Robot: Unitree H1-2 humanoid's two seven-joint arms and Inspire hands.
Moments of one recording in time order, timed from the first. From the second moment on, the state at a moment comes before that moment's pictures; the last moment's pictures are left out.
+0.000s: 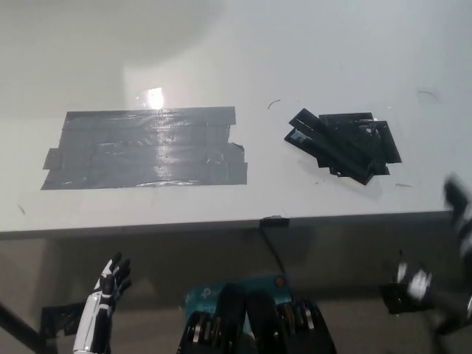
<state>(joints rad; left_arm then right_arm) 0.05 0.09 0.04 0.18 0.04 -0.27 -0.02 0.01 -0.18 -0.03 -0.46 -0.09 -0.08 0.02</state>
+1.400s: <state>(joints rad) 0.06 0.10 0.04 0.21 0.14 -0.32 -0.02 -0.85 -0.23 0.21 0.72 -0.19 0.24 0.15</state>
